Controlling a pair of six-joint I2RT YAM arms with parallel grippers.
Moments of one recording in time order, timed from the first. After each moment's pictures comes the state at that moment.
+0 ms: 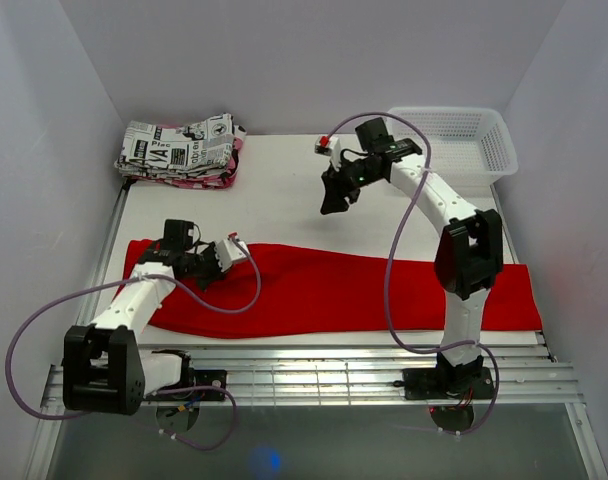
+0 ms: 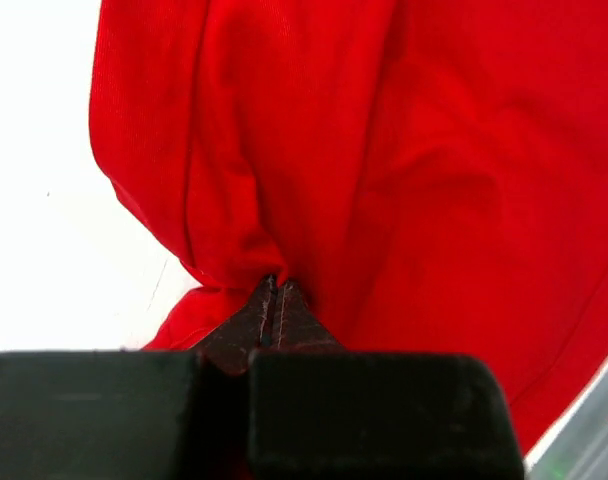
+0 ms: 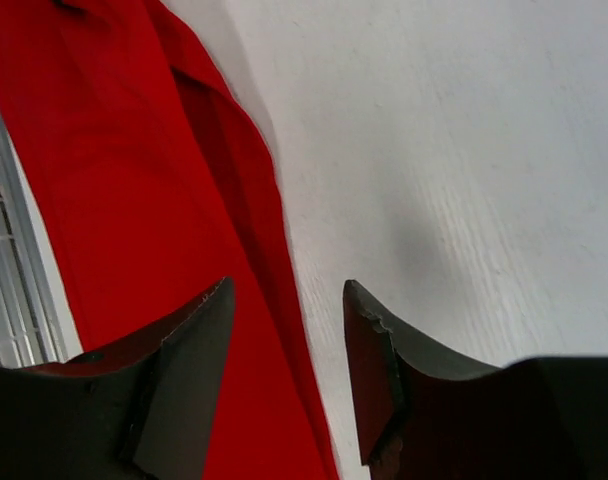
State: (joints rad) left arm -0.07 1.25 0.74 -0.60 0.55 1.00; right arm 0.40 1.97 1.84 -0.88 -0.76 -0.55
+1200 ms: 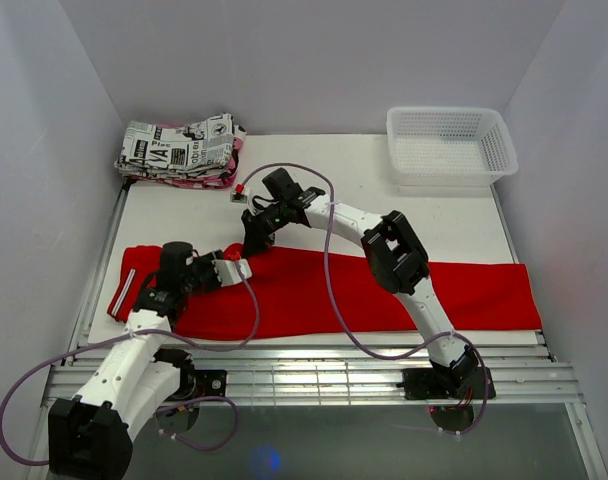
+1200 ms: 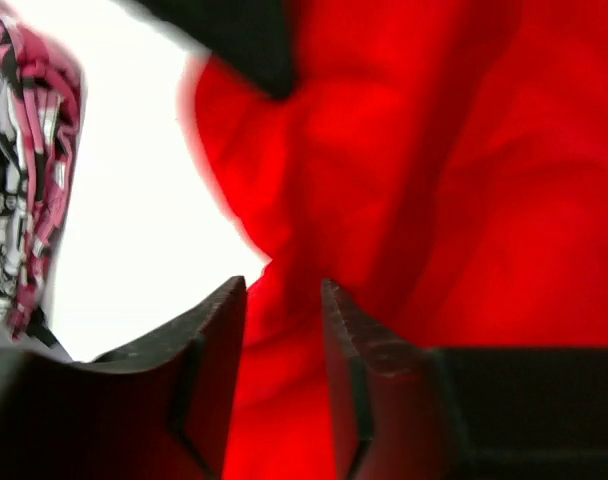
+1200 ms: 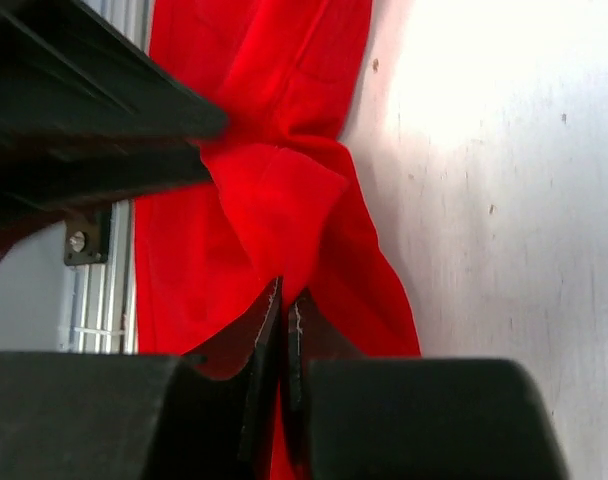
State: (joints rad) left arm -0.20 0.80 0.40 -0.26 0.27 1.11; right arm 0.80 2.40 2.01 -0.41 -0.98 -0.08
